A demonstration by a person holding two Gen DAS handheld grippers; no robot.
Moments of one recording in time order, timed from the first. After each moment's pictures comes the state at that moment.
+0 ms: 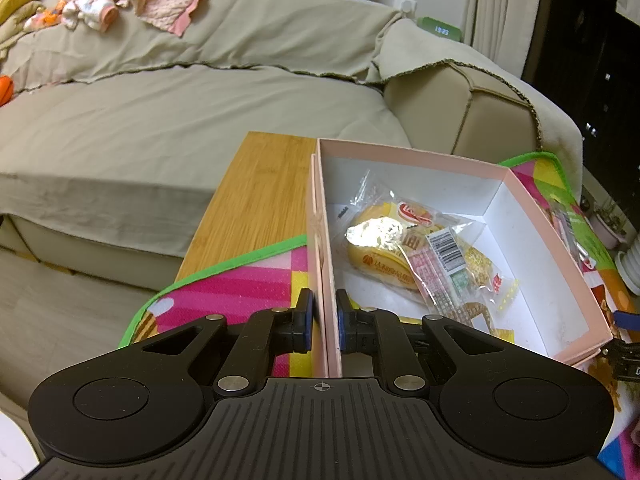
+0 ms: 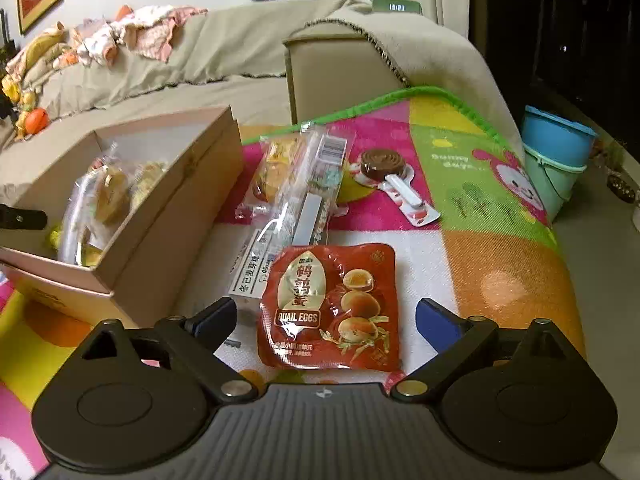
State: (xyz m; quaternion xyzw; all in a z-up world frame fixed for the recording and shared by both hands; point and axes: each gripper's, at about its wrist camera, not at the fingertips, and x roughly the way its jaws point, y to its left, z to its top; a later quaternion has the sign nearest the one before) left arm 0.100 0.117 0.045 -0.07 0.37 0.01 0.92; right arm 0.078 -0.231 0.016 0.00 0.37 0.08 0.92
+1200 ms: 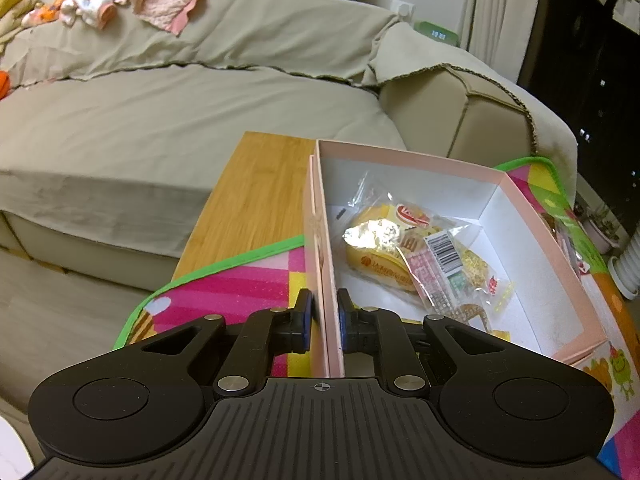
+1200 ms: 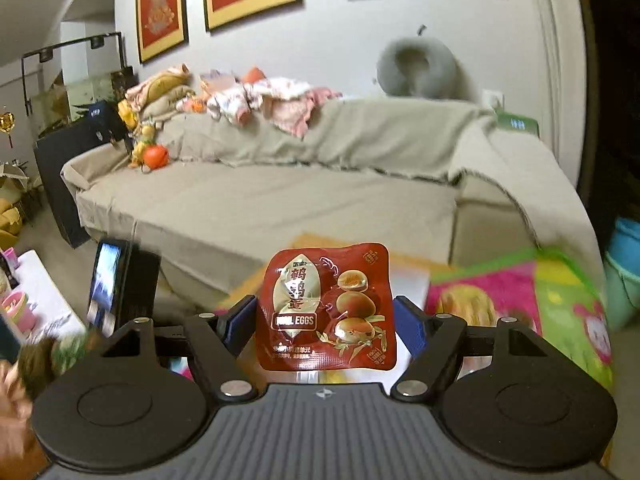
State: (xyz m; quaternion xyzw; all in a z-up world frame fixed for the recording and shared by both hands) left arm 0.101 0.117 0.046 -0.08 0.37 0.00 0.92; right arm 0.026 -0.128 0.173 -0.02 0.25 0.23 0.94
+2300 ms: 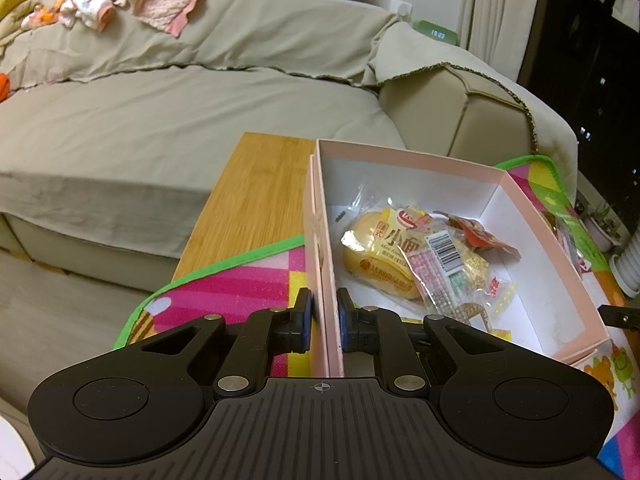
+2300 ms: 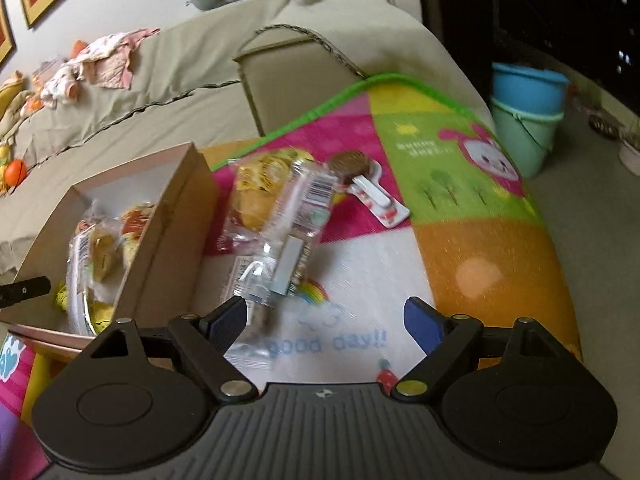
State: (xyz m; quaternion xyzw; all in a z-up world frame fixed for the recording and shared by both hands) left arm 0.100 0.117 0.043 -0.08 0.37 0.00 0.93; right arm 0.087 -0.253 0.039 0.09 0.40 0.04 0.91
